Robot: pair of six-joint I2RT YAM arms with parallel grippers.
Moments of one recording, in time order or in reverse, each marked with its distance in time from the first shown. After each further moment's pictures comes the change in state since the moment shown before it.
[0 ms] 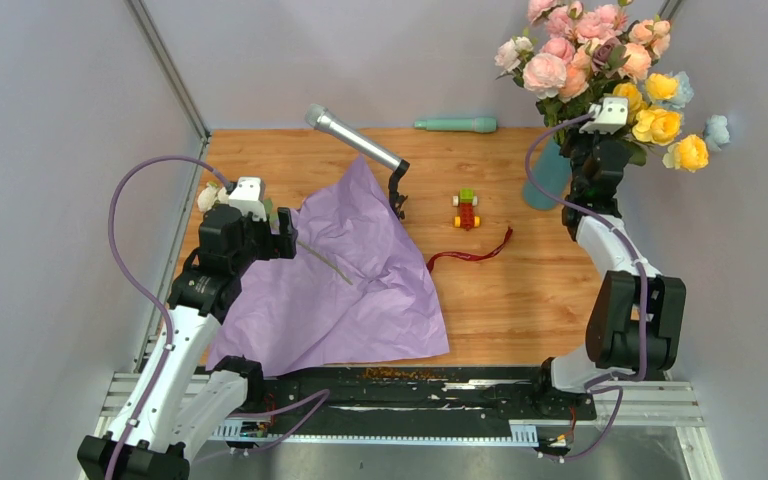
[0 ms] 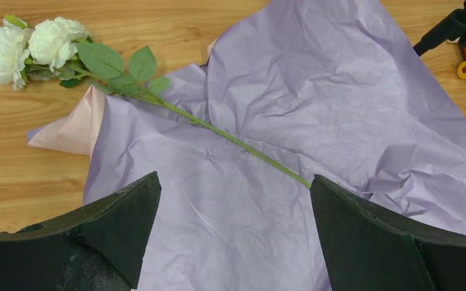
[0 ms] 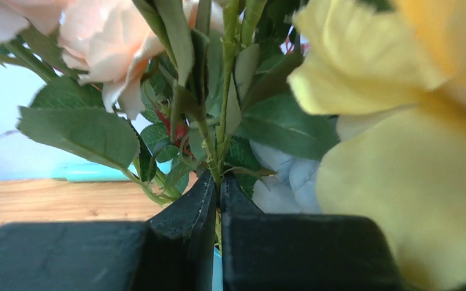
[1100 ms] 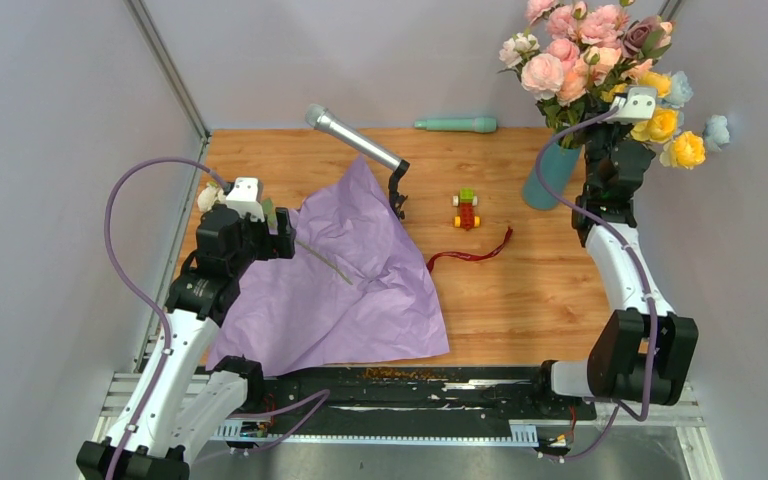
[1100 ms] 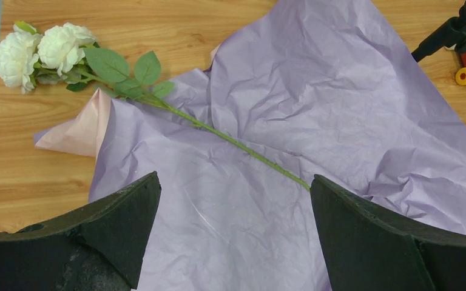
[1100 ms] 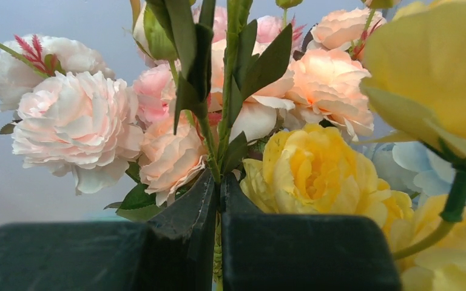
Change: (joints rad) left arm 0.000 -0.021 0.000 0.000 -0.011 0.000; right arm 0.002 -0.161 0.033 -0.020 0.000 0.027
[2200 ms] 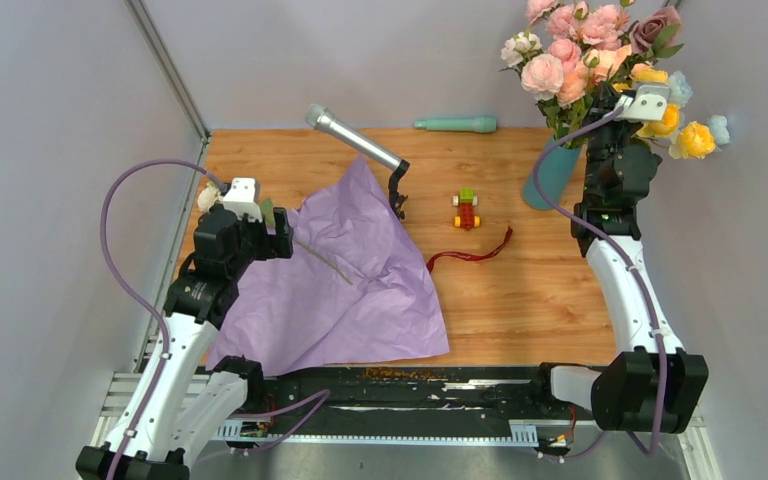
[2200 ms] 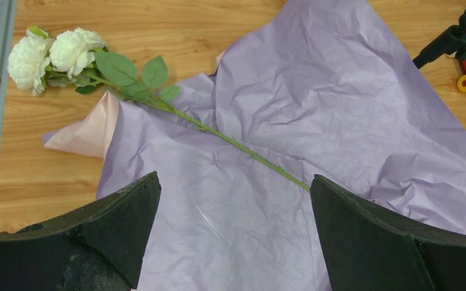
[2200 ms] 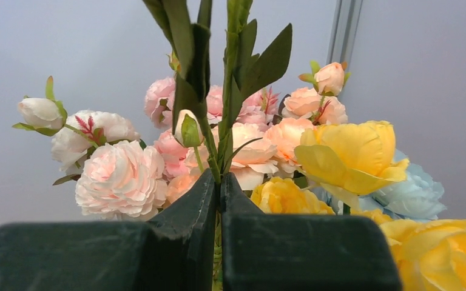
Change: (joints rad) left arm 0.000 -0.020 0.000 0.000 -0.021 0.000; right arm 0.087 -0.134 0.034 -0.053 0.163 -0.073
